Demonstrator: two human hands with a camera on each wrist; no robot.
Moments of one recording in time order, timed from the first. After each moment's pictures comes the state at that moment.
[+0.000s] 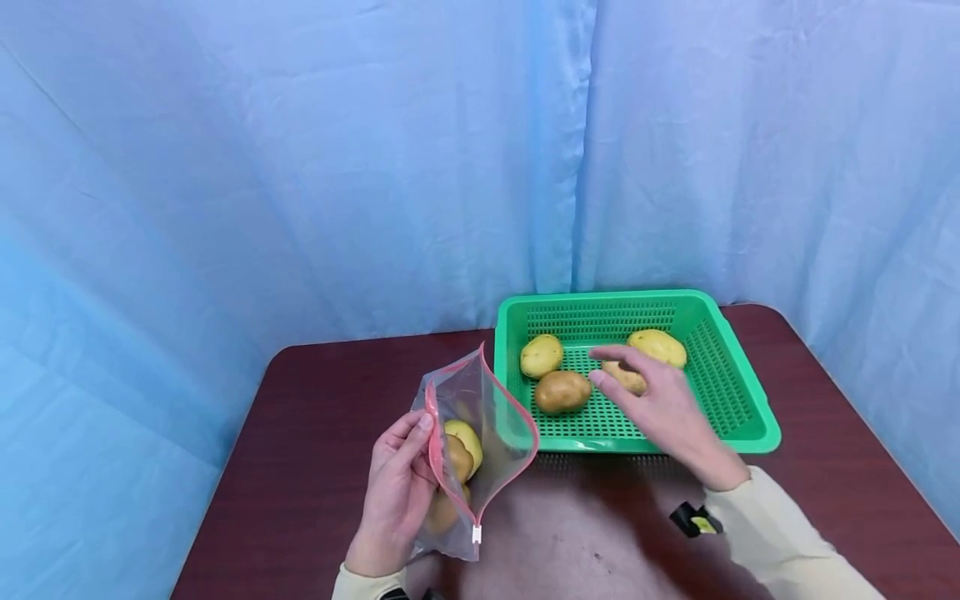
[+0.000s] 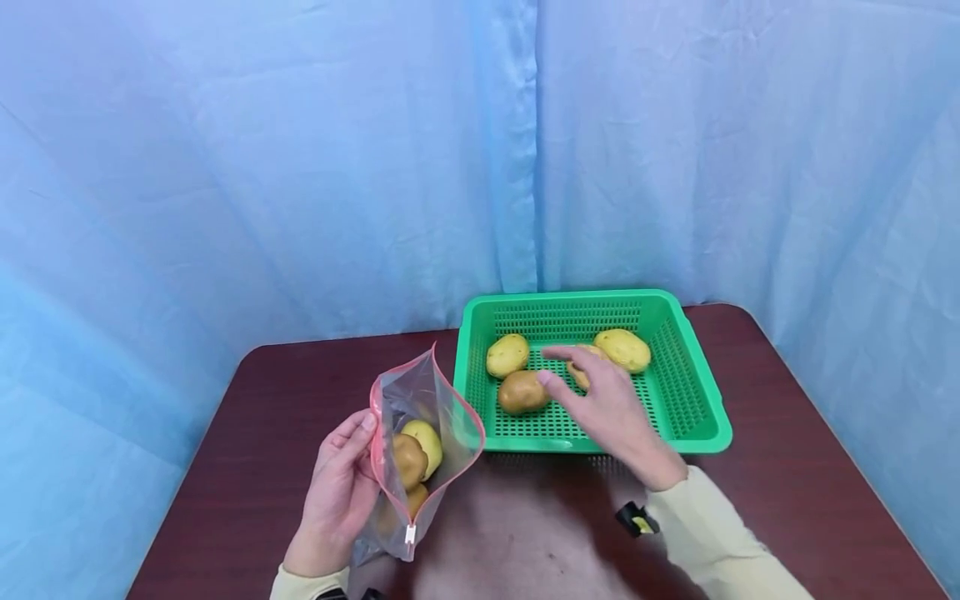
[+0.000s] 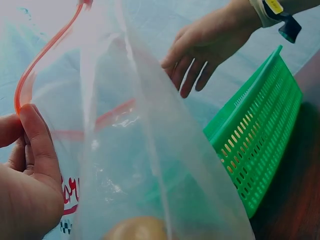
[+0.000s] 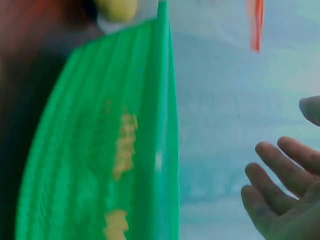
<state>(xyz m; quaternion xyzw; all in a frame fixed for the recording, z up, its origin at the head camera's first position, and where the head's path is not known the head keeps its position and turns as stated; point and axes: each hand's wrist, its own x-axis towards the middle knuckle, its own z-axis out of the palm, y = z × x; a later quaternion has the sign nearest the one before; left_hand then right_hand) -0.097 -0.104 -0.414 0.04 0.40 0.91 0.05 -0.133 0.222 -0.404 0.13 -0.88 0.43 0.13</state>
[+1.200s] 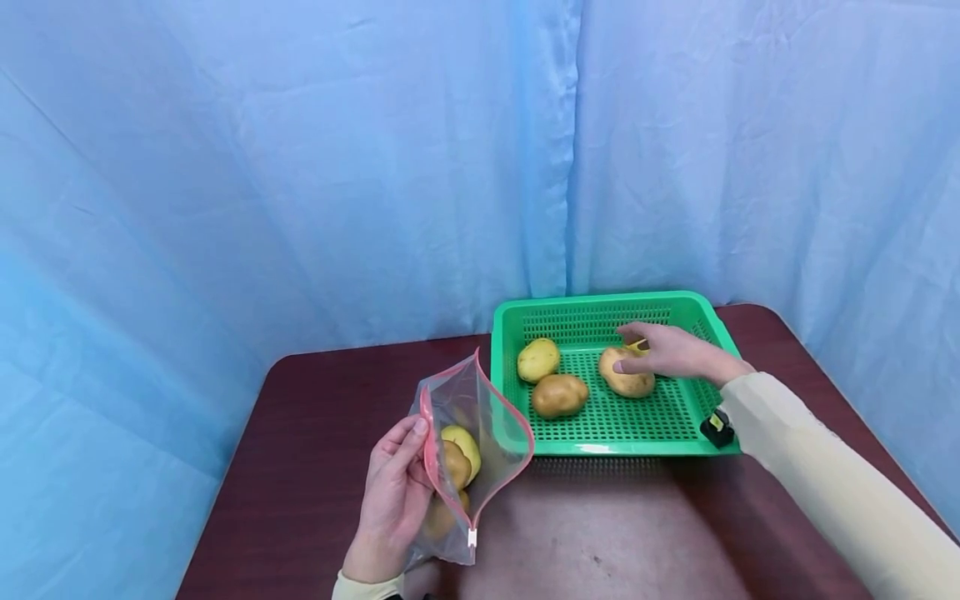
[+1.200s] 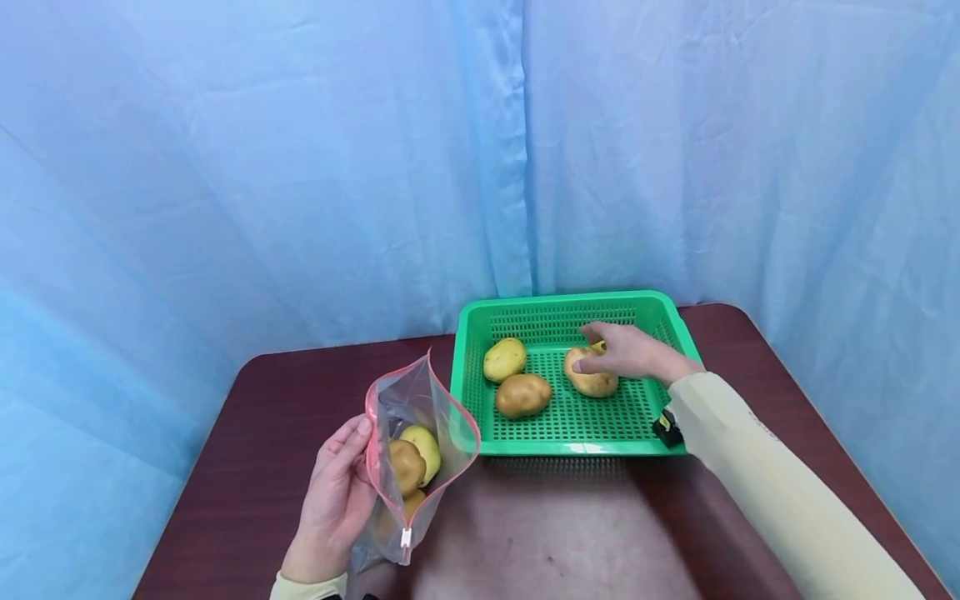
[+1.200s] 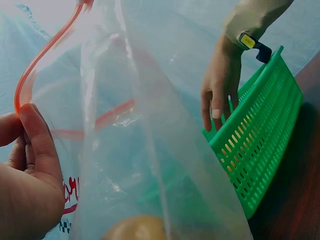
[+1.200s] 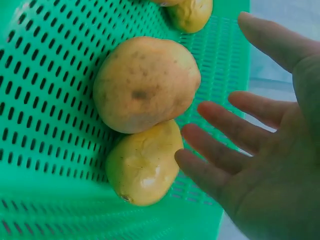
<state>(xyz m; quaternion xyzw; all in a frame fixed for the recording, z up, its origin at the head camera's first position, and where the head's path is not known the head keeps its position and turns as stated) -0.098 -0.106 -0.415 0.06 0.38 0.92 0.06 -0.226 0.302 -0.415 0.16 -0.93 0.30 -0.16</state>
